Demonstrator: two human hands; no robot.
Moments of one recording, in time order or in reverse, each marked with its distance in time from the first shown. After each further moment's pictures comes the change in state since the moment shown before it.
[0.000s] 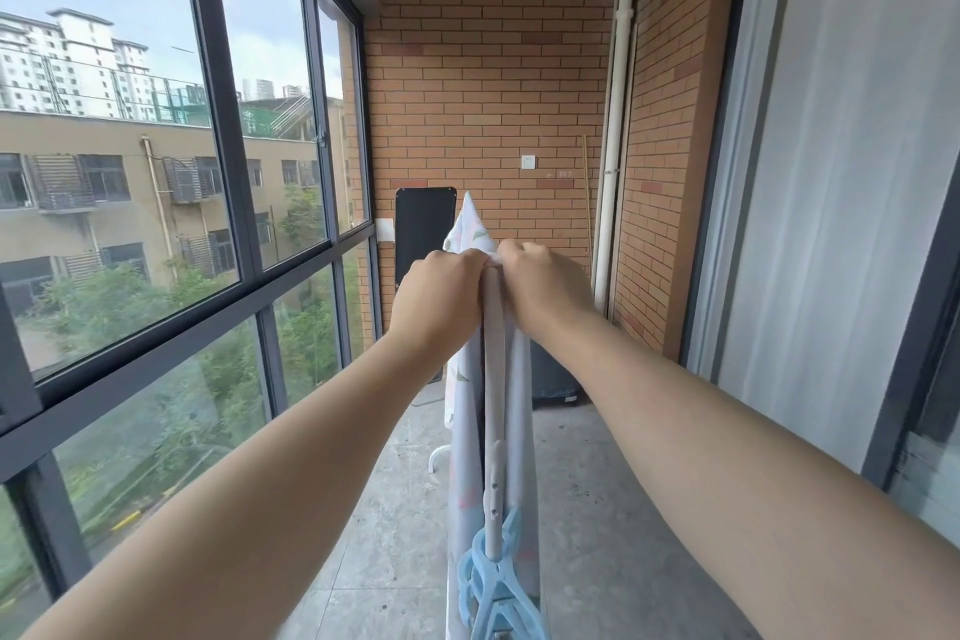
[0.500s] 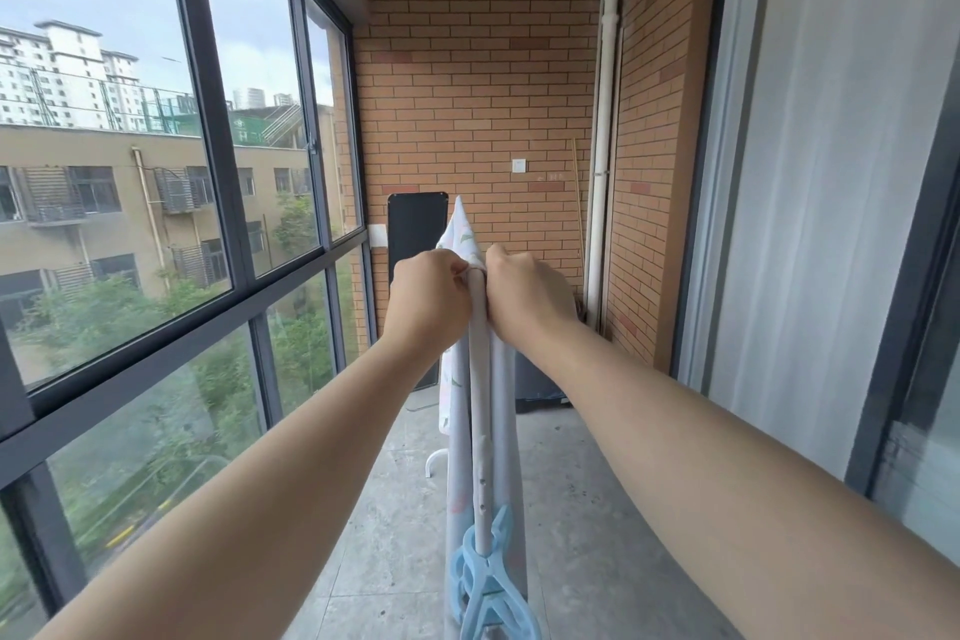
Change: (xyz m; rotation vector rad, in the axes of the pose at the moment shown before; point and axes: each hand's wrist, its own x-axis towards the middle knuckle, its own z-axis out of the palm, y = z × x) left_hand -0.009 0.021 -0.016 -0.330 0.022 -0.274; right_hand -0.022 -0.016 -0.024 0.033 -0.045 0.085
